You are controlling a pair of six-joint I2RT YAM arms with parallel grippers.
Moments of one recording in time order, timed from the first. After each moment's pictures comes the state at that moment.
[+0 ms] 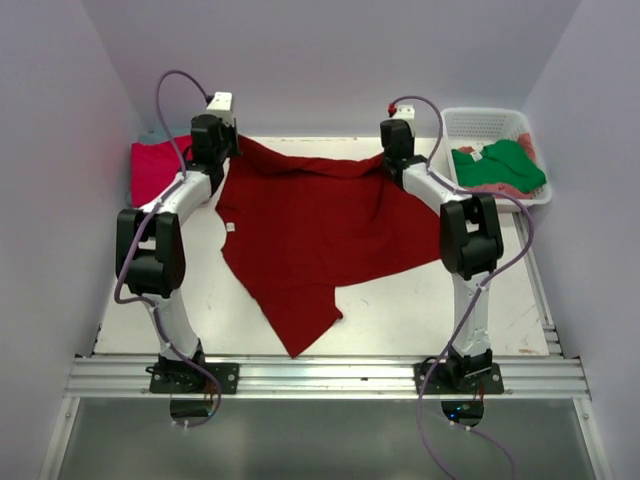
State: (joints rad) left arm -0.10 1.89 1.41 0.20 -0.02 -0.01; right arm 0.30 2.11 1.63 -0.08 0.58 0.09
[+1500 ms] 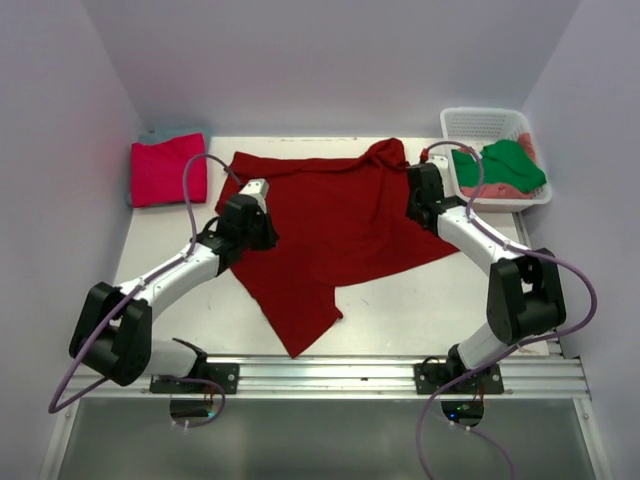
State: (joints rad) left arm -0.43 1.35 0.80 -0.12 0.00 -0.45; right arm 0.29 1.59 1.09 -0.28 0.44 0.34
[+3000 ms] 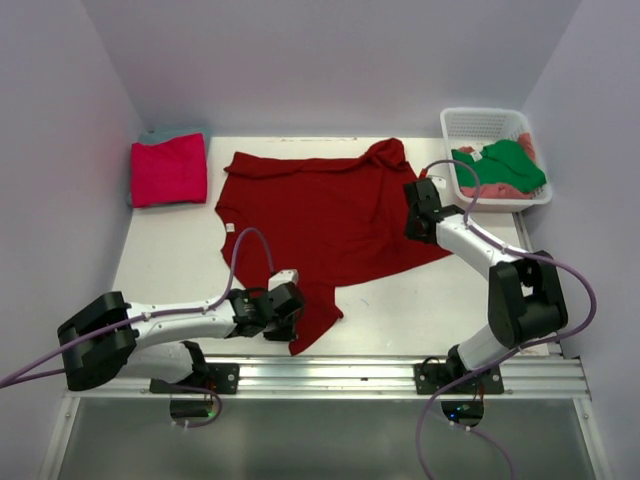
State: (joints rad) left arm -1.08 1.25 0.54 -0.42 -0.12 -1.02; right arm 0.31 1.57 1.01 -0.43 0.37 0.45
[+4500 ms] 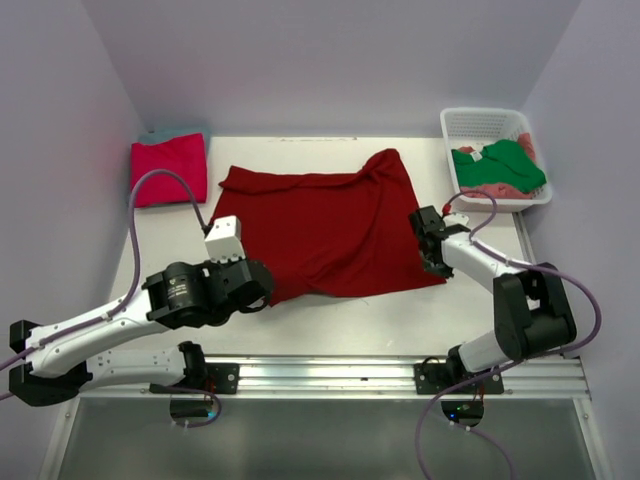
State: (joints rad) left arm -1.19 0.97 1.15 -1.27 -0.75 -1.24; right arm 0.29 1.51 0.84 -0.66 0.58 0.69
